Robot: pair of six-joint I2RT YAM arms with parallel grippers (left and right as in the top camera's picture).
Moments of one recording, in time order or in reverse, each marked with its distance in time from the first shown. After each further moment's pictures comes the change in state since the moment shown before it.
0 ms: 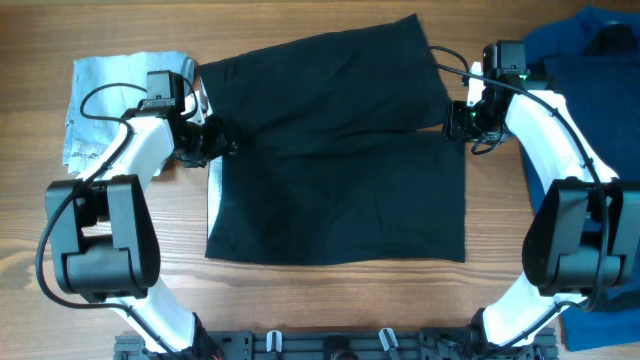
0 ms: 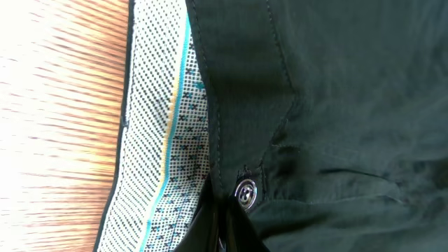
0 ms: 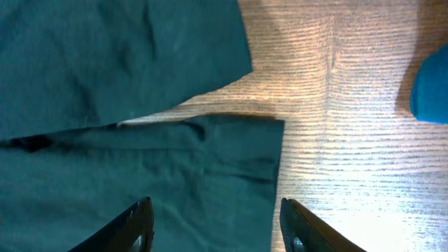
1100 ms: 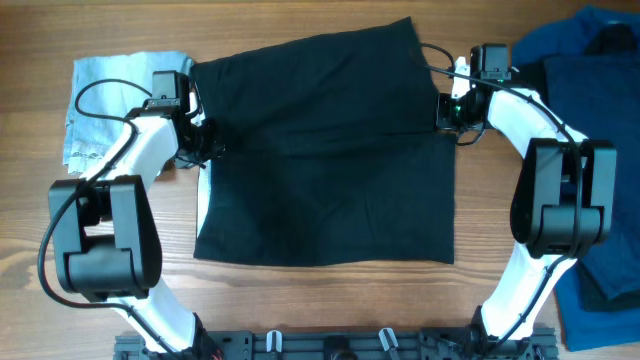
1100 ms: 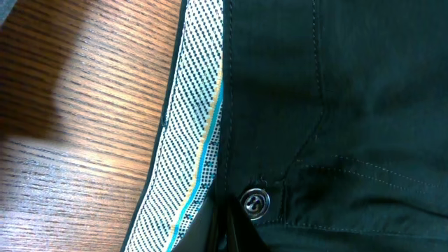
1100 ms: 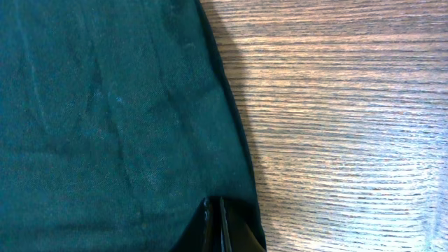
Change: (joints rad) left arm -0.020 0.000 0.000 -0.009 -0.218 0.000; right arm -0.003 0.216 0.010 0.313 -0.093 -0.018
